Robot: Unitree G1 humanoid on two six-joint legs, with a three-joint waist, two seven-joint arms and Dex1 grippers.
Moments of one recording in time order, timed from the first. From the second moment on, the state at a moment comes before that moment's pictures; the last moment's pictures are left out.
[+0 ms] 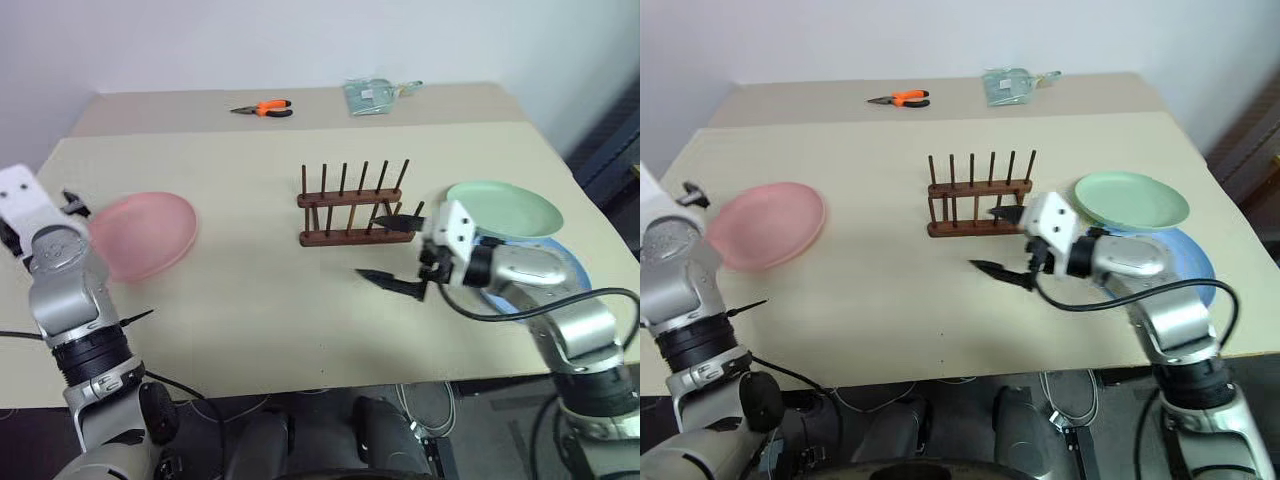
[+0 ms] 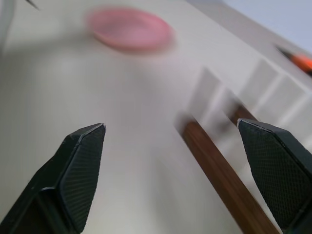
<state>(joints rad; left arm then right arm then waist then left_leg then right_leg) -0.52 0.35 0.63 -0.05 -0.03 0.79 0.33 -0.36 -0.64 0.10 -0.42 0.40 0.46 0.91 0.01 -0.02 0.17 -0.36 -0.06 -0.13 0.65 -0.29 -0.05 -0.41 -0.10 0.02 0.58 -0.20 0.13</state>
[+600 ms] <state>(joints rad) -0.51 0.23 0.72 -0.10 -0.30 0.90 0.13 -0.37 -0.62 0.14 -0.36 0.31 0.39 0.89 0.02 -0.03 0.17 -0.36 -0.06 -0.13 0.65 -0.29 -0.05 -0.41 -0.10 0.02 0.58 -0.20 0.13</state>
